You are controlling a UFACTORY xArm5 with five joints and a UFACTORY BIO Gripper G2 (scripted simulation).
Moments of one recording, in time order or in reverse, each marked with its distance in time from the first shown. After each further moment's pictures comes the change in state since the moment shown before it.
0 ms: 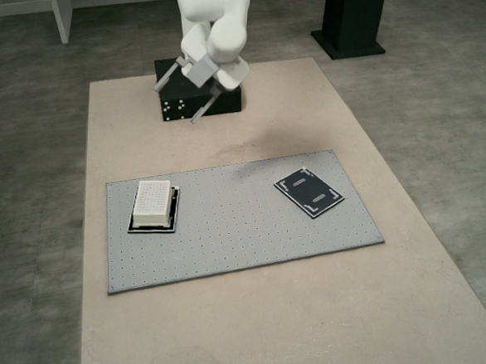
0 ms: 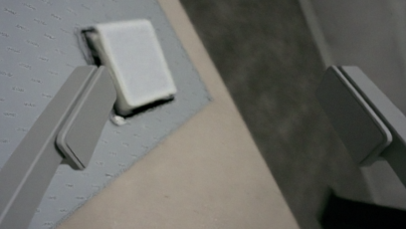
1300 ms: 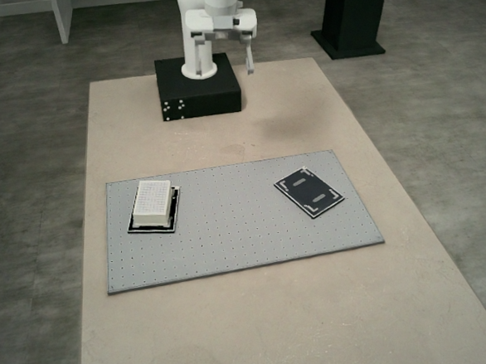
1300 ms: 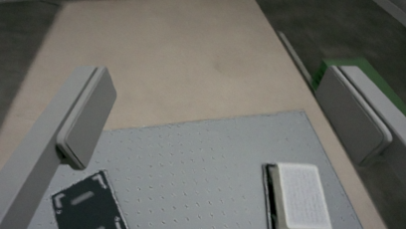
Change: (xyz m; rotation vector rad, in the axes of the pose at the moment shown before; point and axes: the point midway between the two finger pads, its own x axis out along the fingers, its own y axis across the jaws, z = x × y) arm -0.111 0.033 0.090 0.325 -0.637 0.687
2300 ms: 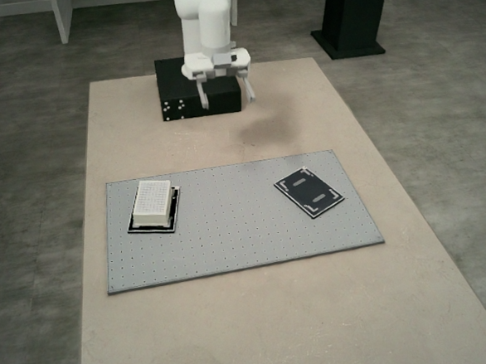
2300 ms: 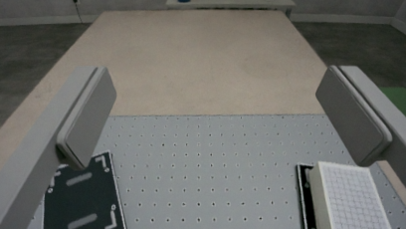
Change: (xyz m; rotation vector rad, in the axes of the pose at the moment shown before) arm -0.013 0.008 -0.109 0.013 -0.150 0.123
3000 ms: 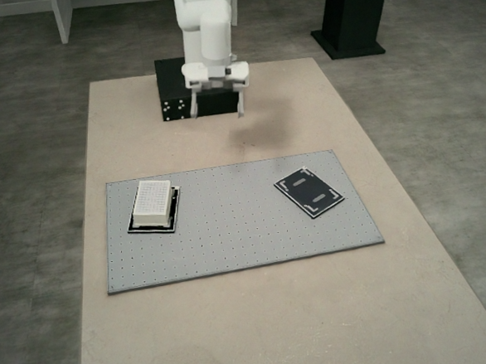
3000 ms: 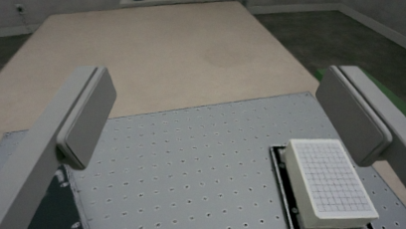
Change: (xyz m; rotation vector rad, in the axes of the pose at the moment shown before) arm 0.004 -0.029 -0.029 0.000 -0.002 -0.189
